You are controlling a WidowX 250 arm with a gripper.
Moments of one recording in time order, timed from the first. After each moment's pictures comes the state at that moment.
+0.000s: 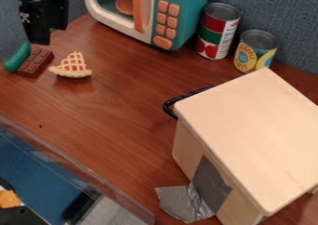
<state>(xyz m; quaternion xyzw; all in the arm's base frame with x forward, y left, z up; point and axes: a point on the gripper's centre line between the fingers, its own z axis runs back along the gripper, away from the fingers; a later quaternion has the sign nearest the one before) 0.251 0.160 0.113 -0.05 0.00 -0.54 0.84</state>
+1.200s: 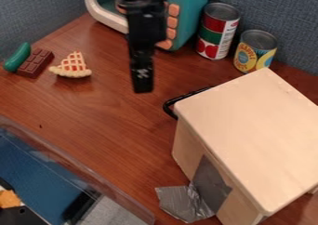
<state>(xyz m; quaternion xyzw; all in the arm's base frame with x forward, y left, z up) 0.291 0.021 0.078 -0.07 -0.06 -0.42 0.90</state>
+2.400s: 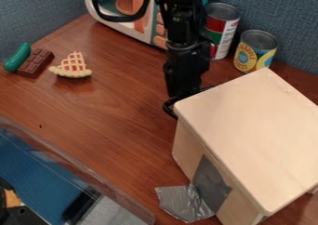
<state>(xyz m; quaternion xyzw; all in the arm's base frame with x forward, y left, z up) 0.330 -0.022 0.032 -0.04 -0.10 -0.33 0.94</state>
